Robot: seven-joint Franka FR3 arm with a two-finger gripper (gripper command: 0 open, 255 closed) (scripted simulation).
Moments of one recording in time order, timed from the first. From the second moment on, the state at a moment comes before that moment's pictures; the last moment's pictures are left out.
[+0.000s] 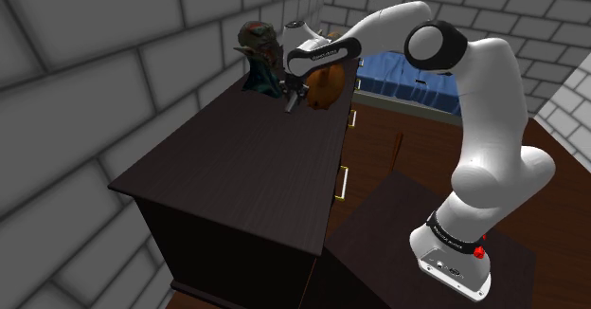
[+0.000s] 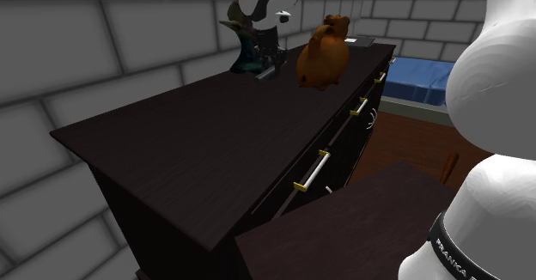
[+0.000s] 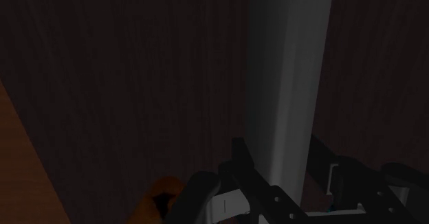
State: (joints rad) arm -0.38 0.72 0.40 -1.41 -0.55 2.12 1.27
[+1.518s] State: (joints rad) arm -0.36 0.85 0.35 -1.43 -0.61 2.26 1.33
